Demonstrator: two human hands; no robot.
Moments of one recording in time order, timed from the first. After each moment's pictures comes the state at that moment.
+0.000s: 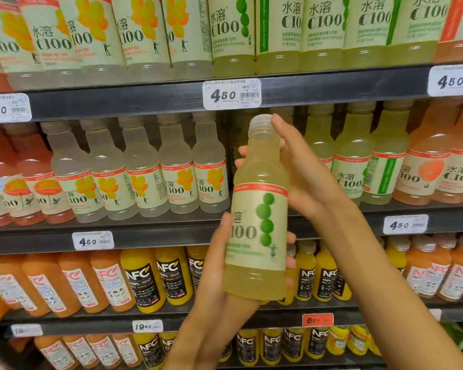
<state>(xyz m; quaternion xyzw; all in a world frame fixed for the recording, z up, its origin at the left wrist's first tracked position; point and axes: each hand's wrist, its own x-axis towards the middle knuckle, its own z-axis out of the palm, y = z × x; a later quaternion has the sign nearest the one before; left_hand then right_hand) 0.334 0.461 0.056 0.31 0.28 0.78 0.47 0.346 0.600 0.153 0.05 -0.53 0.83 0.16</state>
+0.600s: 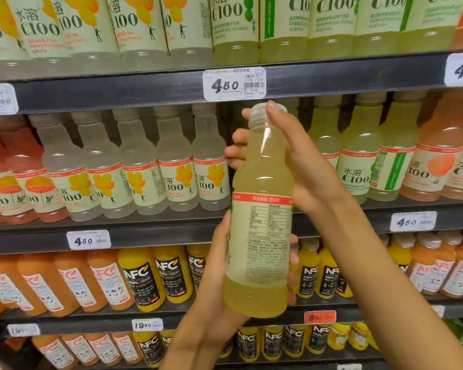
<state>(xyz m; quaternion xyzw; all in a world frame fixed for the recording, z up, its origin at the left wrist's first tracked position) 0.316 0.465 0.039 0.30 0.34 0.76 0.47 0.338 0.591 0.157 0.14 -0.53 0.82 0.15</state>
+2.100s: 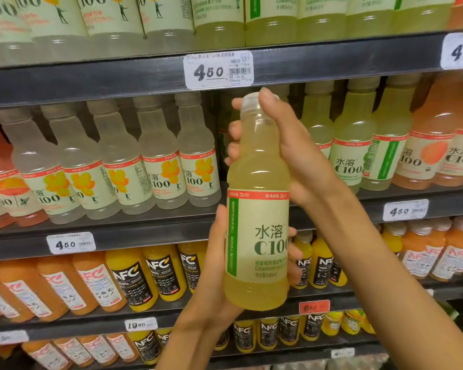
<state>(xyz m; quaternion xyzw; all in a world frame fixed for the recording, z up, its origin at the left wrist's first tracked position) 0.309 0.475 0.032 0.36 0.37 0.74 0.44 0.335 0.599 0.156 0.14 -0.54 0.82 0.16</state>
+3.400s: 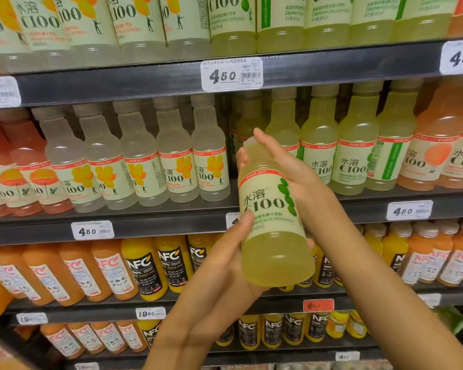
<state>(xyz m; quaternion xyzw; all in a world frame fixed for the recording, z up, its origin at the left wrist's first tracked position) 0.347 0.440 0.072 0.26 0.41 0.76 0.44 0.317 0.608 0.127 -0.04 -0.39 0.92 0.00</state>
